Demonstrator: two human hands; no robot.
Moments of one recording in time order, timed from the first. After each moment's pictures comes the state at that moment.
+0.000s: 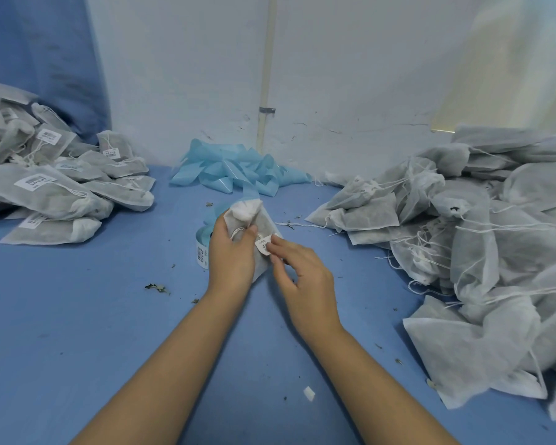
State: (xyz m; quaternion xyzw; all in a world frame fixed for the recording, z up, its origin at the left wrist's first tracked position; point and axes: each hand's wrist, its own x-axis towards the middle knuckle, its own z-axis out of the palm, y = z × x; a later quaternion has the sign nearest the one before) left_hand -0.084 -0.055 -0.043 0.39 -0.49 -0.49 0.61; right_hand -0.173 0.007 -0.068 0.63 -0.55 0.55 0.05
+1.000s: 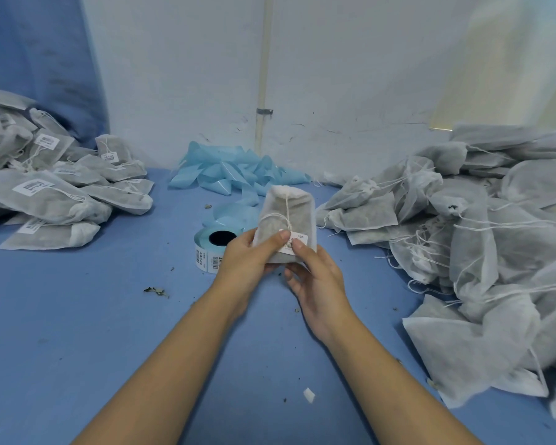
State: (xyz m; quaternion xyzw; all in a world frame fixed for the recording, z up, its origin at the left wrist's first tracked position) left_hand -0.088 -0.050 -0.042 0.32 -0.50 -0.65 0.47; right_hand -0.188 0.002 -0.058 0.29 -0.41 0.72 -0.48
